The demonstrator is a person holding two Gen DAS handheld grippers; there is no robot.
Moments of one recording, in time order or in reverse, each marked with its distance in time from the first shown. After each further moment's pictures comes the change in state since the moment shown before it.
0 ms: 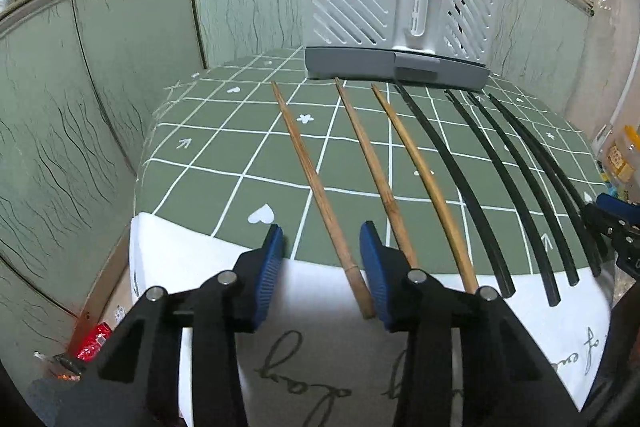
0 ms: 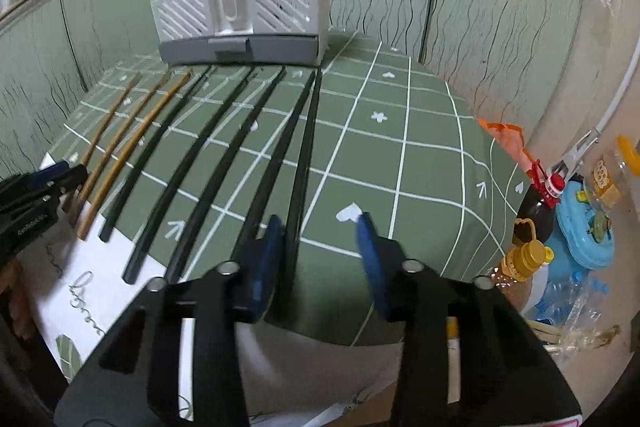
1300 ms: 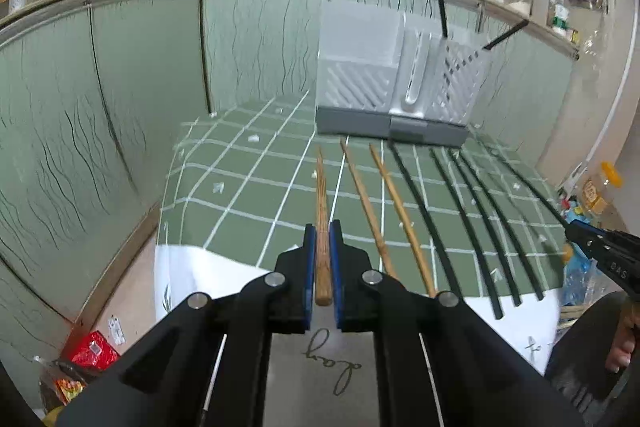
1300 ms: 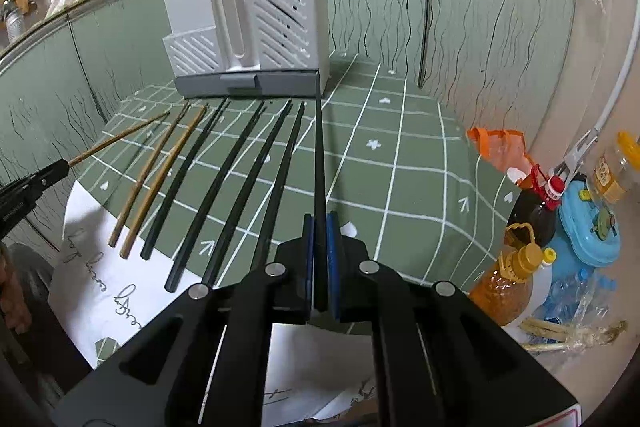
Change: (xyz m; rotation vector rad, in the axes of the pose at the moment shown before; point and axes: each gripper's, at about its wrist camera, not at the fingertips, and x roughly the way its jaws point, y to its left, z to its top) left arm -0.061 0.031 0.030 -0.060 -0.095 -0.082; right arm -0.048 -0.016 0.016 0.056 -0.063 0.055
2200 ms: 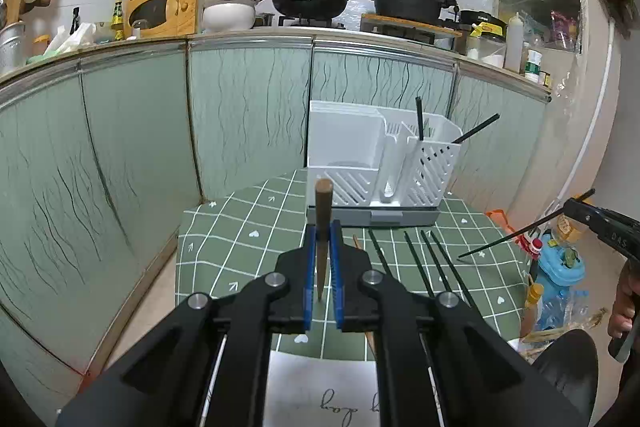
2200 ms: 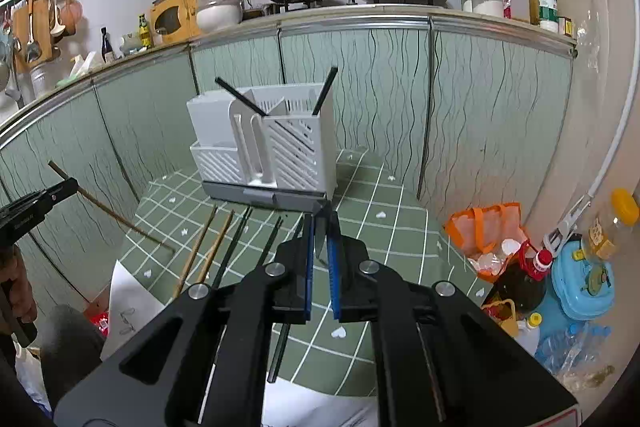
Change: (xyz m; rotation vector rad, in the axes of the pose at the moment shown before) left arm -0.057 0.016 0.082 0.036 -0.142 -0.083; right arm -0.074 -0.009 0.089 -0.003 -0.203 0.069
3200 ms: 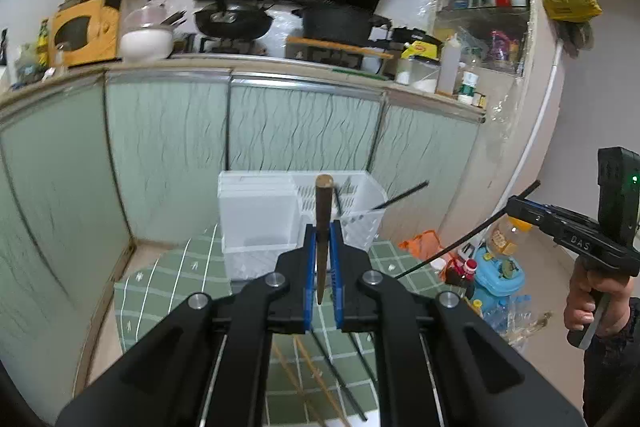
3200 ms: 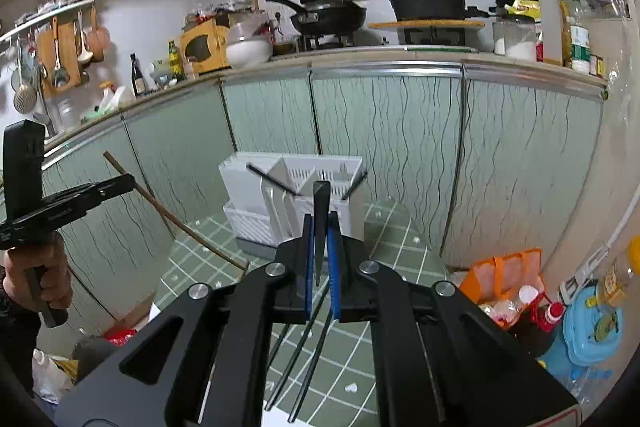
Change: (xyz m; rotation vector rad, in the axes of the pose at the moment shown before) left arm 0.021 -0.031 0.104 0.059 -0.027 -0.289; right arm -0.016 -0.002 0.095 -0.026 -0.070 0.135
